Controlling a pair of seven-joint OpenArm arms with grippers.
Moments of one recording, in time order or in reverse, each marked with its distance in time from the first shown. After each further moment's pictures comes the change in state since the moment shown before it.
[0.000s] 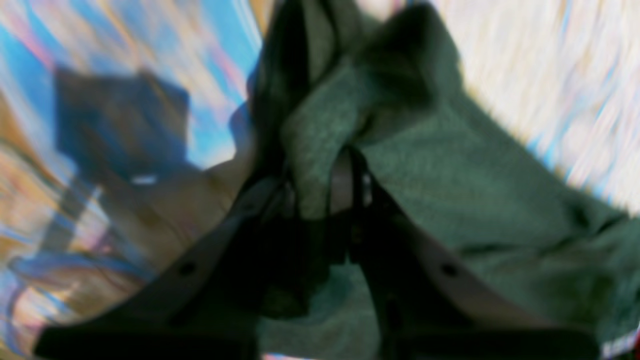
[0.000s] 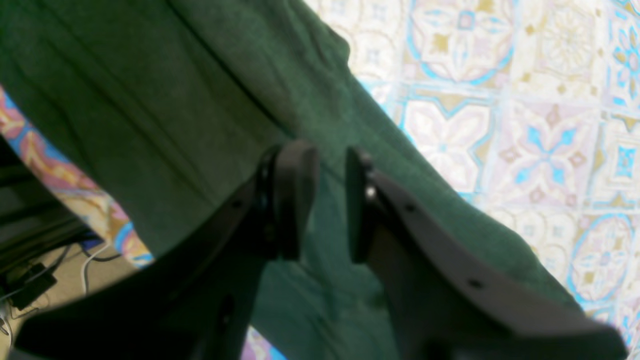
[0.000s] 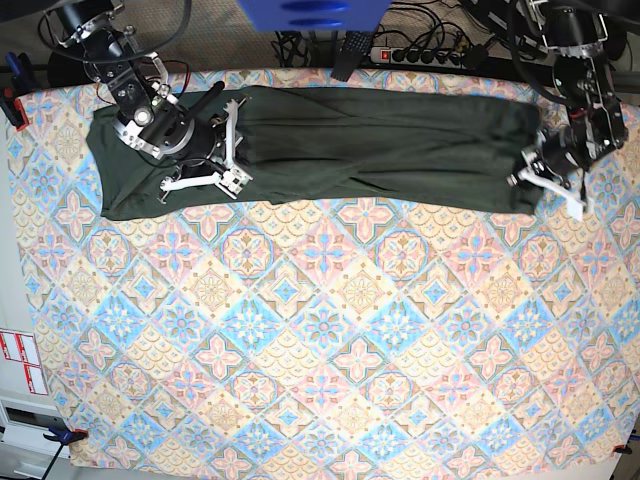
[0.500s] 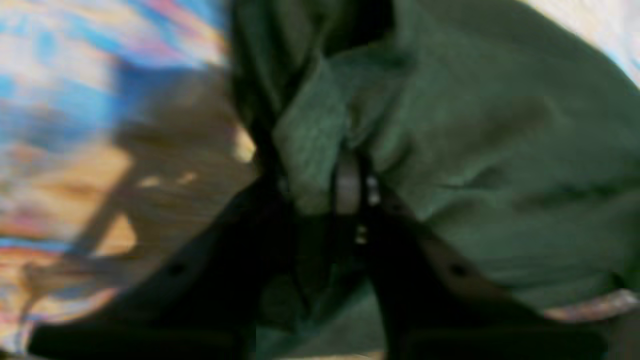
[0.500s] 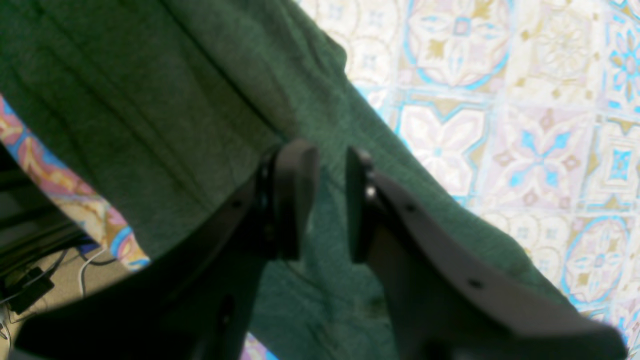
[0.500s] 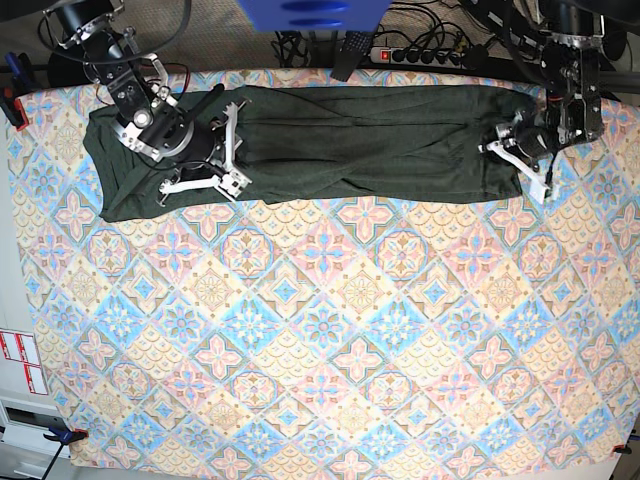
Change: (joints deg) left arm 5.6 -0.3 13.8 0.9 -1.9 0.2 -2.2; right arm 0.4 0.0 0.0 0.0 0.0 0.0 0.0
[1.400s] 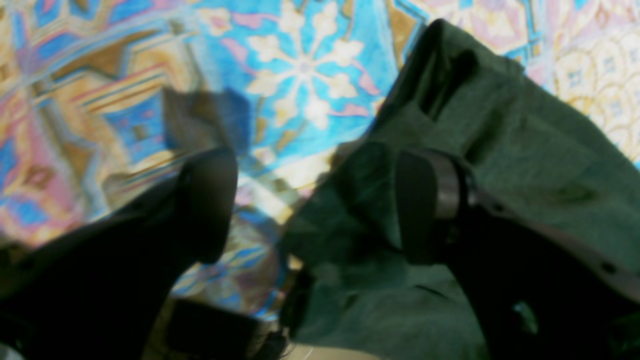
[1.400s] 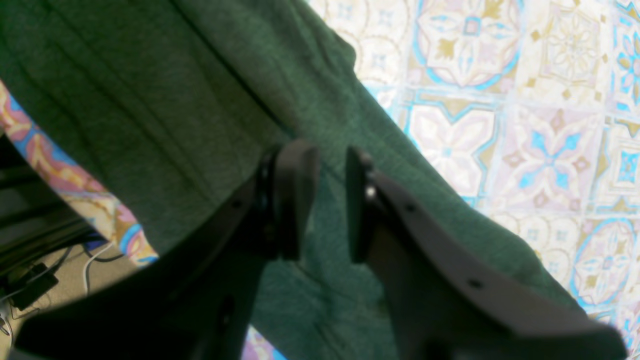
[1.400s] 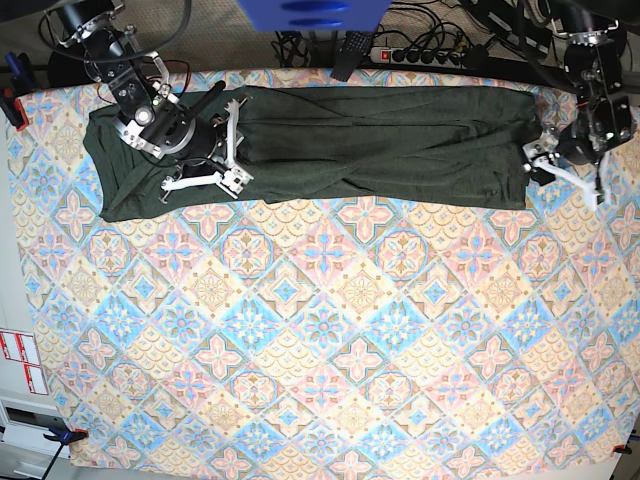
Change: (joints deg) left arm -0.9 -2.1 -8.9 5.0 9.4 7.1 2.0; right arm -0.4 0.0 -0.3 0.0 0.0 0.0 0.0
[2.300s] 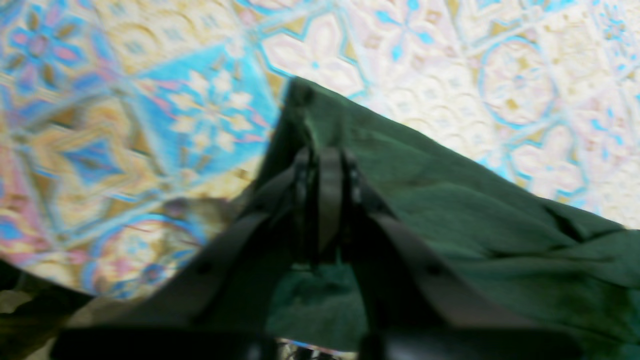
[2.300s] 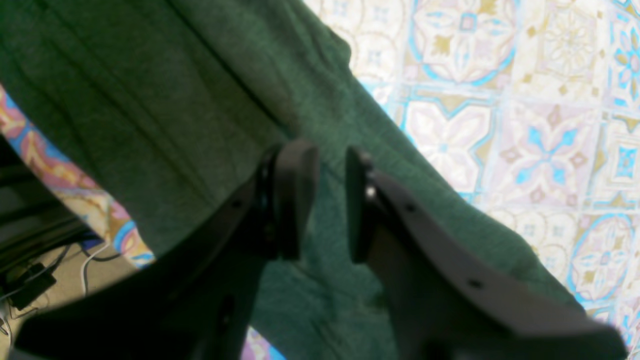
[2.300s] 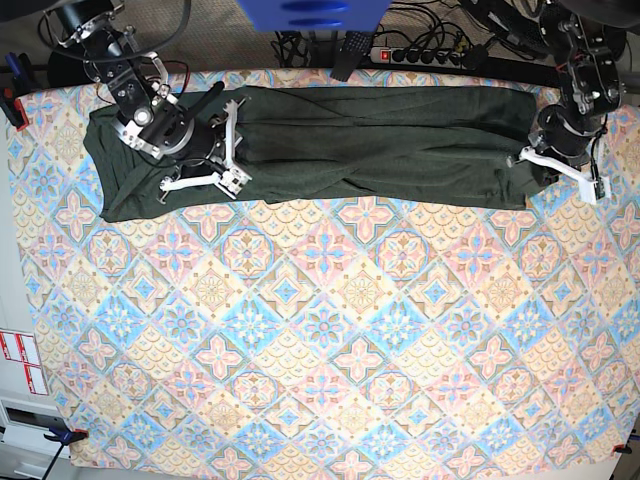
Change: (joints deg) left arm 10.3 7.7 -7.1 21.1 0.0 -0.1 -6.8; right arm 0.0 0.1 0.2 0.0 0.0 0.0 0.0
